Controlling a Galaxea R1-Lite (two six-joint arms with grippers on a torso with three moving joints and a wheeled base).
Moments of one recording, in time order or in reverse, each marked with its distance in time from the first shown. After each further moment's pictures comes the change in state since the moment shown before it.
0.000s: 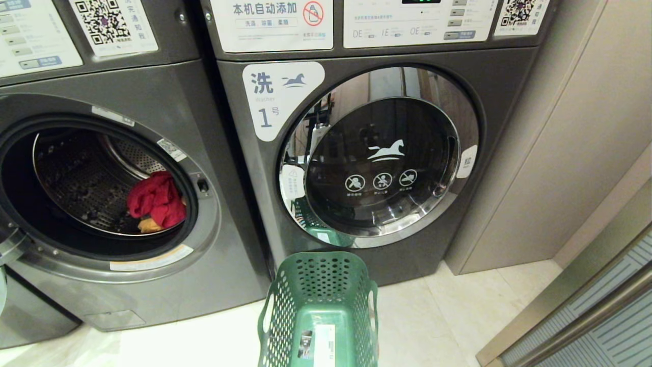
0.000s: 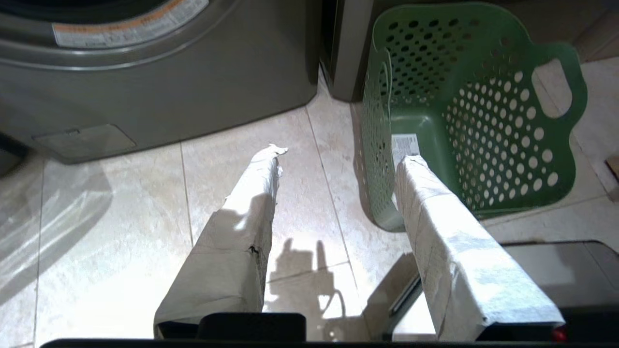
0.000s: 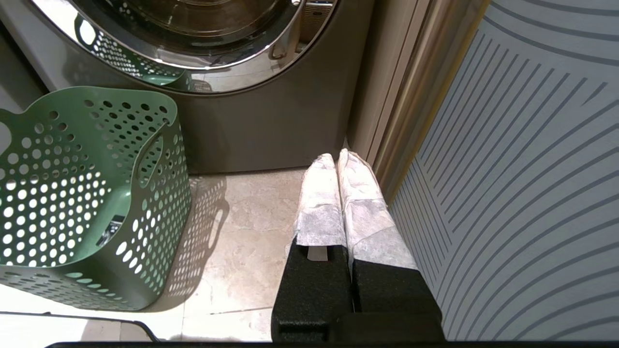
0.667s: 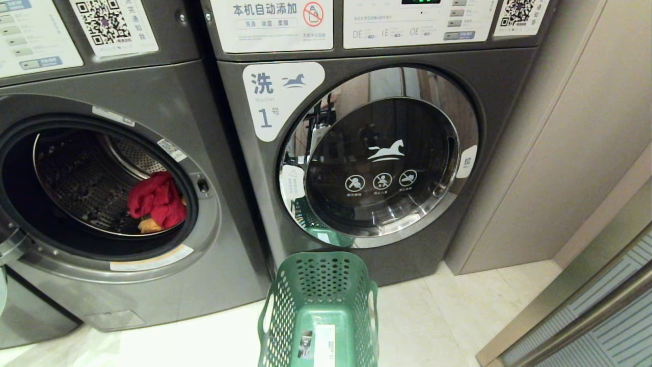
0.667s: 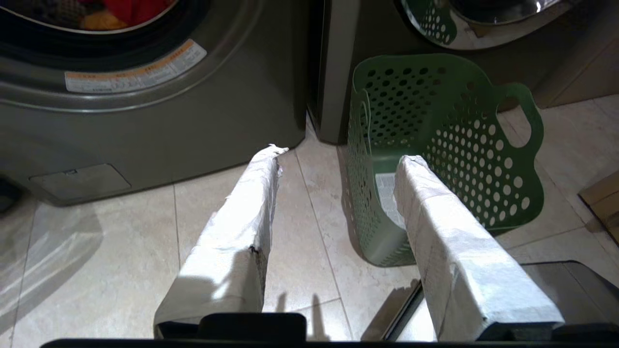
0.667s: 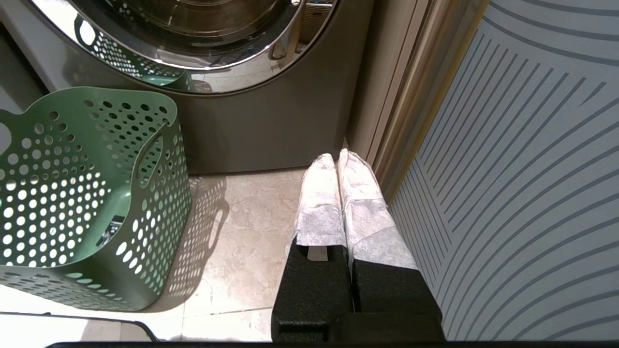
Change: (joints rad) left arm -0.081 -0.366 -0.035 0.224 0.050 -0.052; right arm 0.000 0.000 0.000 0.000 0.000 0.000
